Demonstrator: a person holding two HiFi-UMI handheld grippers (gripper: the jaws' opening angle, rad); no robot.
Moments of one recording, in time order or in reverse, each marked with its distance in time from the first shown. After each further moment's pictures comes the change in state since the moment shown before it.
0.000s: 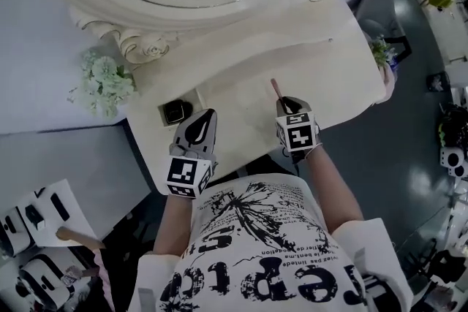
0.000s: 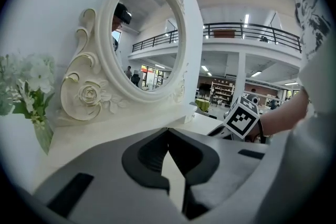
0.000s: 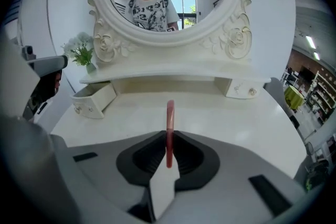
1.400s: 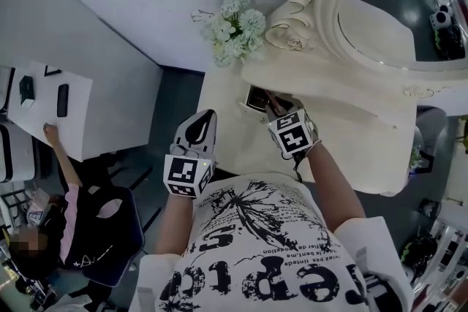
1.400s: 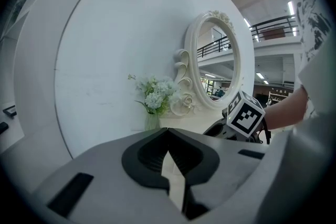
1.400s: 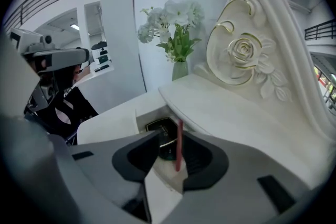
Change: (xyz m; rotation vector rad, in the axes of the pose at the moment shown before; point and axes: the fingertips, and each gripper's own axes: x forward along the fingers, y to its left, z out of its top) left arm -0.203 0.137 -0.047 -0.203 -0.116 0.579; right arm 0.040 0.291 0.094 -0.704 -0.015 0.463
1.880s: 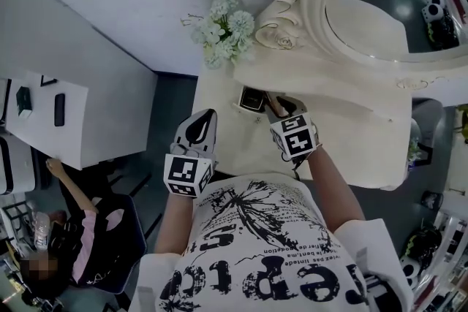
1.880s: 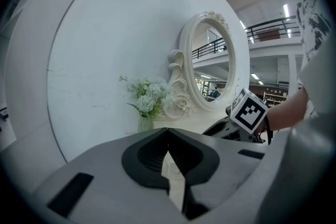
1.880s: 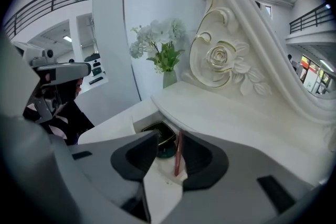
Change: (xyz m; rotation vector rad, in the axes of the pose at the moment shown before) left arm 0.010 -0.014 0.008 0.019 -0.017 -0.051; right arm -0.024 -0.015 -0.001 0.113 -0.088 -0.042
